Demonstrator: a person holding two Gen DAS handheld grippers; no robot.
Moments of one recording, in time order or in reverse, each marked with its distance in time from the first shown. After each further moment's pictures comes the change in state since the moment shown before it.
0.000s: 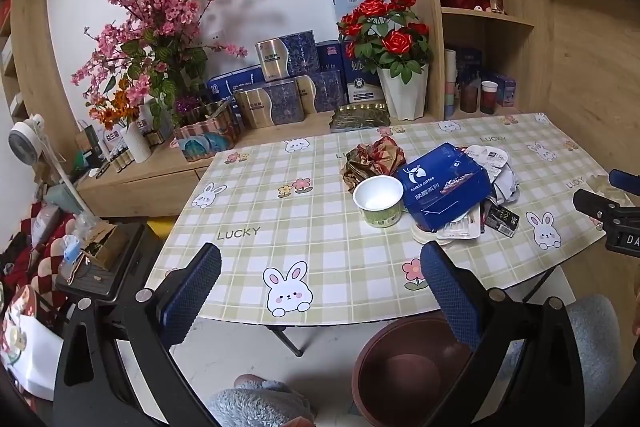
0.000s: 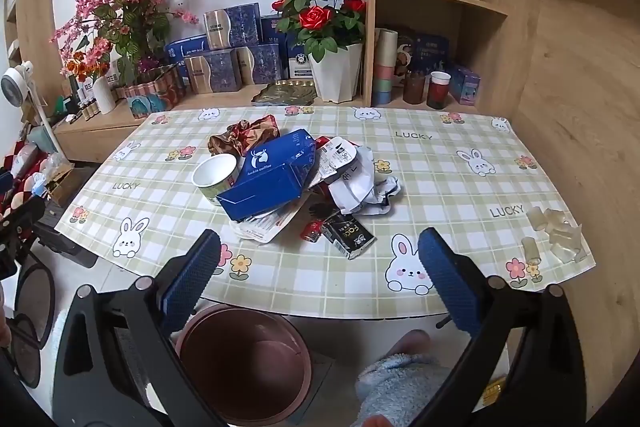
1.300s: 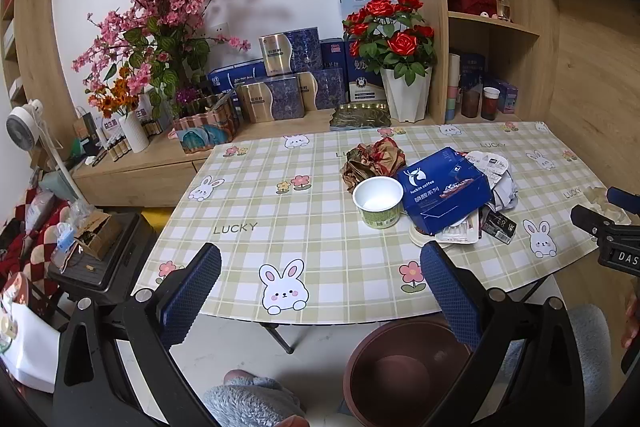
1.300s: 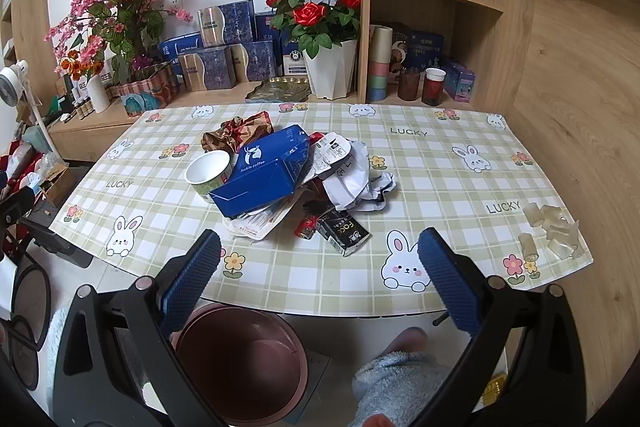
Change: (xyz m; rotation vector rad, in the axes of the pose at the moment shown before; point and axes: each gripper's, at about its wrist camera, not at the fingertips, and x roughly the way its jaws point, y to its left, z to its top) left arm -0.001 0.007 0.005 -0.047 0.013 -0.018; right arm 0.002 0.005 0.002 0.010 0.010 -0.022
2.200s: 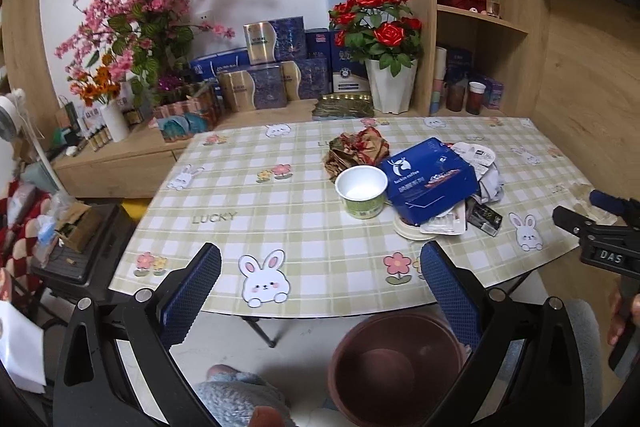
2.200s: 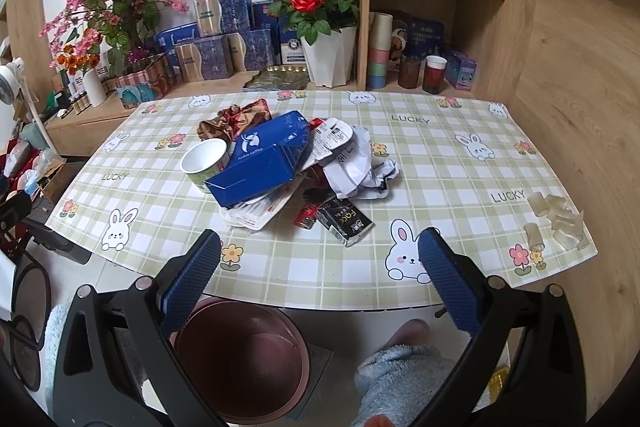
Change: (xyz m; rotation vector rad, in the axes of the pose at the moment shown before) left arm 0.015 0.003 -0.012 -0.024 0.020 -0.078; right arm 0.018 0.005 -0.014 0.013 0.040 -0.007
